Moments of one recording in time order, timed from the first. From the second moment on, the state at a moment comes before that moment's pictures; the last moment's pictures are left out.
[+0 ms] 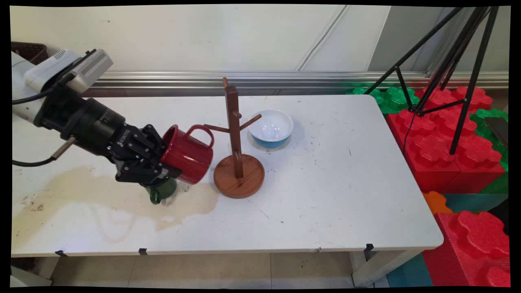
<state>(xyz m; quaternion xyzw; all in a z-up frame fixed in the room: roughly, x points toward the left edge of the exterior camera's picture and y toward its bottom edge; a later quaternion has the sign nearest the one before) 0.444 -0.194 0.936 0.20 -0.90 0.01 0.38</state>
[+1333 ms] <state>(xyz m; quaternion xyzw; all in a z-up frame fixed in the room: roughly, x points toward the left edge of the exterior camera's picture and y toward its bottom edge) 0.532 -0.240 0.921 0.21 -0.94 0.11 0.25</state>
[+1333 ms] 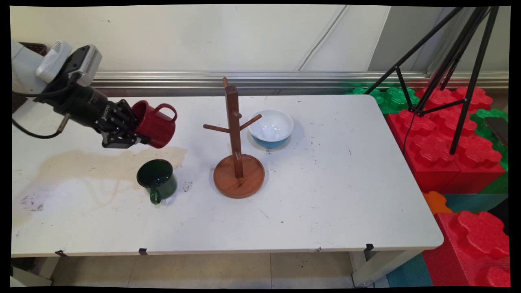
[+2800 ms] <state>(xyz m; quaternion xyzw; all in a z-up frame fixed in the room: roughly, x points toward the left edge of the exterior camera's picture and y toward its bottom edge) 0.569 -0.287 0.842 0.21 -0.95 0.10 0.19</state>
